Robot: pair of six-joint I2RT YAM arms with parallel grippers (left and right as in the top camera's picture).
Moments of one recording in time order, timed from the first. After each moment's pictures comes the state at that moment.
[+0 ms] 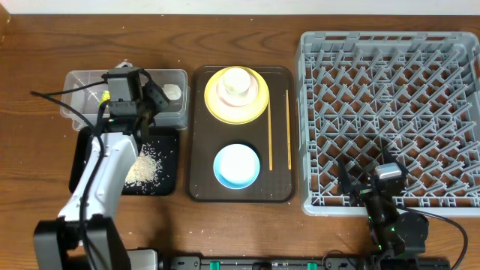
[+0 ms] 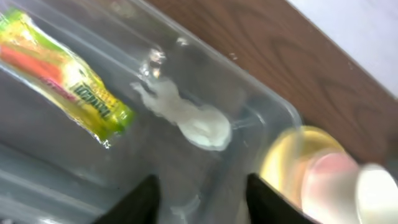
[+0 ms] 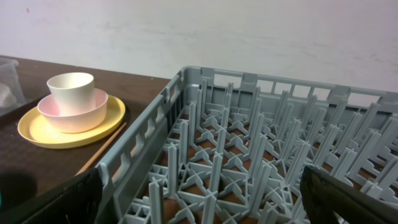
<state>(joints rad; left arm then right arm) 0.04 1.48 0.97 -0.29 0.07 -0.59 0.03 0.02 0.01 -0.06 -0.18 -0.05</state>
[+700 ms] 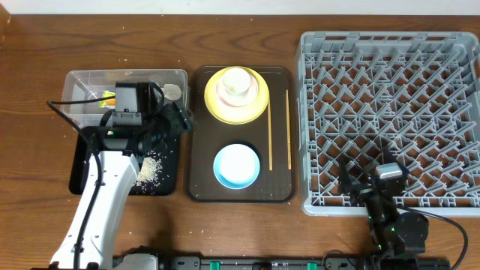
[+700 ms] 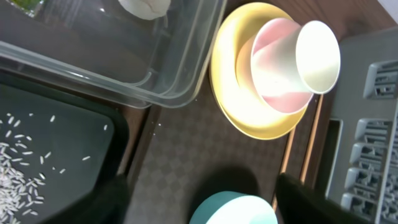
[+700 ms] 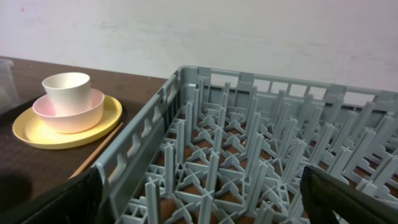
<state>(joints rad) -0.04 1.32 0.98 -0.64 0.26 -0.54 0.03 0.02 0.01 -0.05 -0.16 -0.05</state>
